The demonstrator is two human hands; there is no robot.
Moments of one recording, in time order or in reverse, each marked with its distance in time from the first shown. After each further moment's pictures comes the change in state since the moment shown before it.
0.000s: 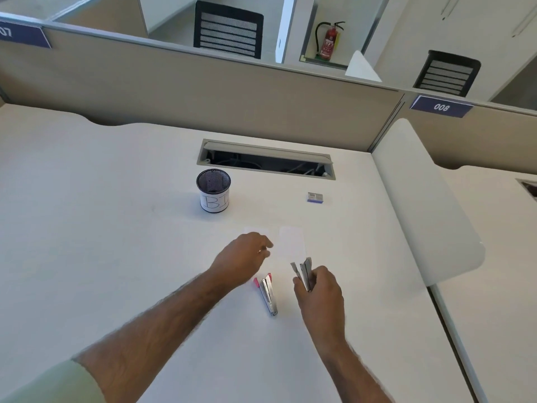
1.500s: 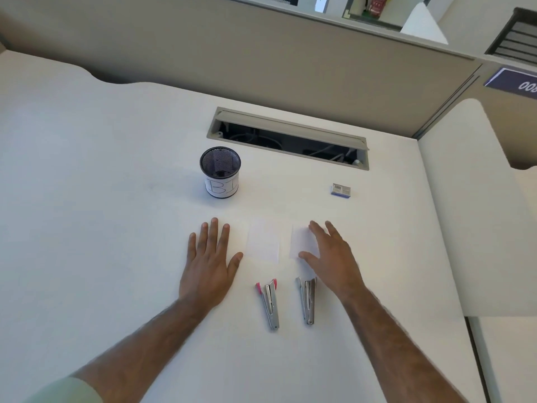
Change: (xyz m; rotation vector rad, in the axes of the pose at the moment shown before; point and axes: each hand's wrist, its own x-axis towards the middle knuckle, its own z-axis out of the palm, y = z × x) left_hand 0.010 -0.115 0.069 0.457 0.245 -0.235; right_hand 0.157 0.036 0.053 -0.326 -0.413 -0.420
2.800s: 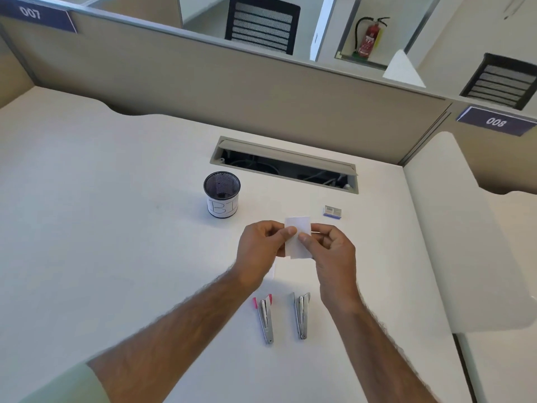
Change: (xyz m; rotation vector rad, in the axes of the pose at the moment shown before) left_hand 0.031 0.118 -0.117 -1.433 -0.065 -0.221; right_hand -0.028 -0.078 -0.072 1.253 0.330 0.216
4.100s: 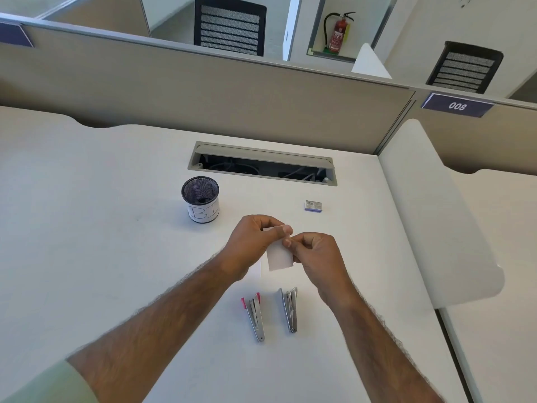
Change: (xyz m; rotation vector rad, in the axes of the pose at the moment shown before) left_hand 0.010 0.019 0.008 0.082 -0.288 0.015; right_hand -0.010 -0.014 -0.018 -0.227 -0.153 0.024
